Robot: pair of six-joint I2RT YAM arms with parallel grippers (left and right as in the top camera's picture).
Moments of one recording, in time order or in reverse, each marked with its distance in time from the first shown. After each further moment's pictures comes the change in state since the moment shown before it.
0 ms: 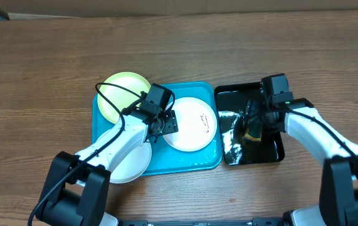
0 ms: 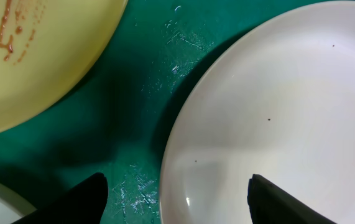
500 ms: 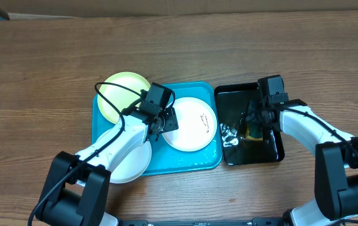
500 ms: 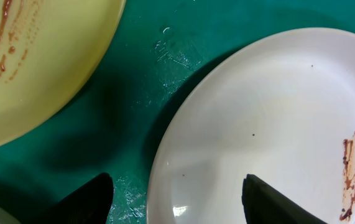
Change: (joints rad) left arm 0.000 0.000 -0.006 0.054 0.000 -0.020; right arm 0.001 0.080 -0.016 0.128 0.003 0.002
